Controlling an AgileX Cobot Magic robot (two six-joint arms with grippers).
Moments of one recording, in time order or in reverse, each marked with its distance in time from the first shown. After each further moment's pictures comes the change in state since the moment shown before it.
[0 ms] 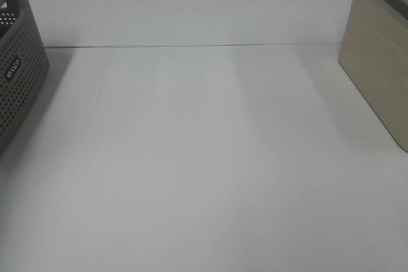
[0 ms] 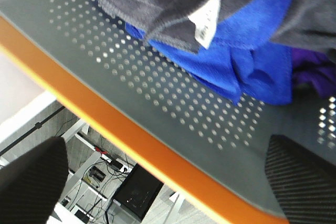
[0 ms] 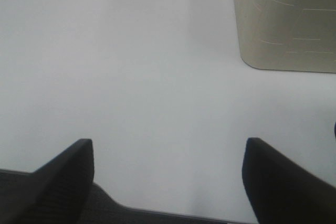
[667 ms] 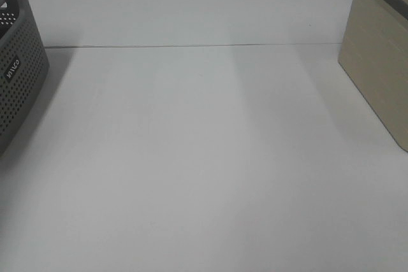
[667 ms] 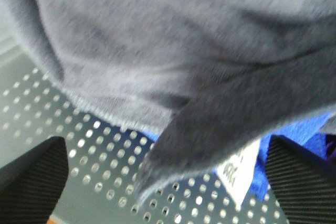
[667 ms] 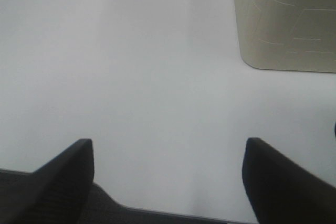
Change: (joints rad) left arm 0.006 0.255 -0.104 -0.038 -0.088 0.053; right arm 0.000 0.000 0.000 0.001 0.000 0.000
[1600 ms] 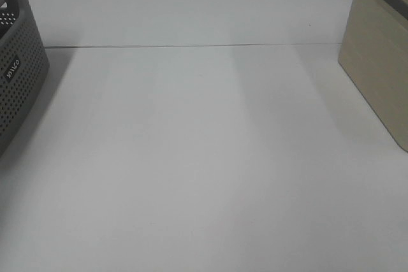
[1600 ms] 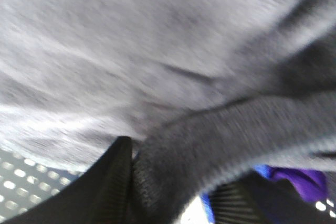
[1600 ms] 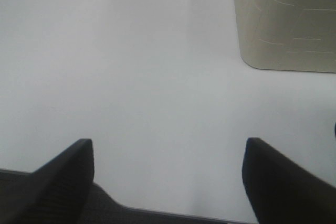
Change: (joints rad) left arm 0.000 0.035 0.000 -0.094 0.088 -0.018; right arm 0.000 0.000 0.000 0.000 0.000 0.000
